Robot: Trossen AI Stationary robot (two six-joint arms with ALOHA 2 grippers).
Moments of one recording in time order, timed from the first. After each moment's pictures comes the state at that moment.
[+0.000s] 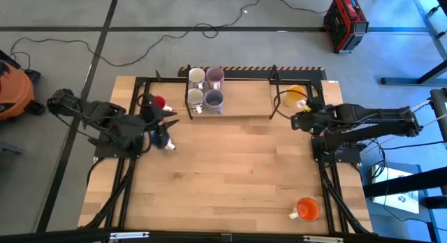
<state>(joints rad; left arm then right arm) -0.37 0.87 1.06 -0.78 -0.78 -0.30 0.03 0.85 0.88 -1.26 0.62 1.17</state>
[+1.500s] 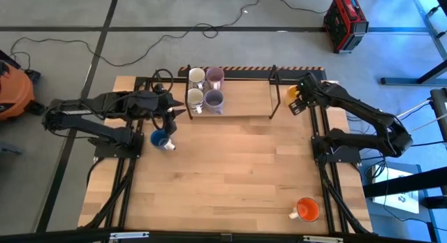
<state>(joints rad) 0.04 0.92 1.06 -0.72 -0.38 -0.12 -0.89 1.07 0.72 -0.84 0.22 0.10</state>
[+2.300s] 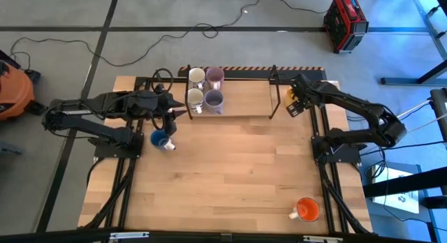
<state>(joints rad) 0.04 0.92 1.06 -0.70 -0.35 -0.12 -0.88 1.21 0.72 -0.83 0.24 0.10</state>
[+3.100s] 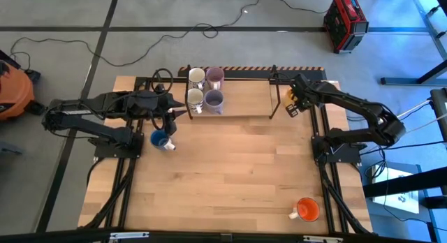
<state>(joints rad) 0.04 0.92 1.06 -0.70 -0.35 -0.12 -0.88 1.22 0.72 -0.83 0.22 0.12</state>
